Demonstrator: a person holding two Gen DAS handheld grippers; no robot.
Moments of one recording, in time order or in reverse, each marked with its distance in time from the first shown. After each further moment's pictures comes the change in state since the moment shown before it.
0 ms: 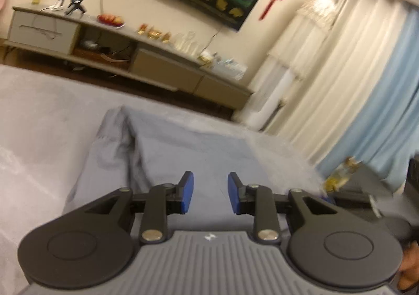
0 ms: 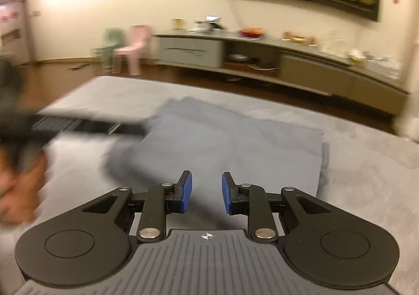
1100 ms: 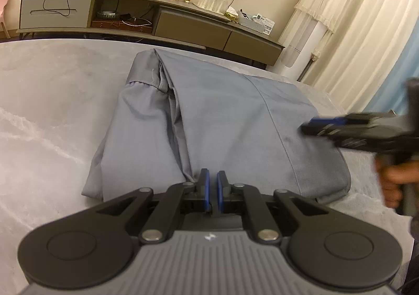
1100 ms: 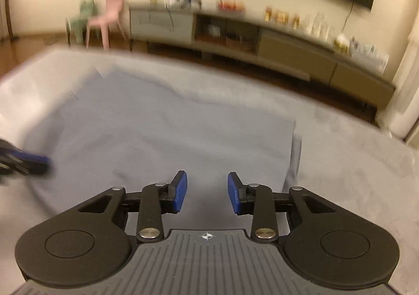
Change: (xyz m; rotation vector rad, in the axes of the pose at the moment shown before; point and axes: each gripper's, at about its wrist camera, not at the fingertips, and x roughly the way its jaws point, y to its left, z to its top) left arm 0.032 0.020 -0.011 0.027 0.151 0.110; right arm 0.087 -0.077 0.004 -0.069 0.124 -0.130
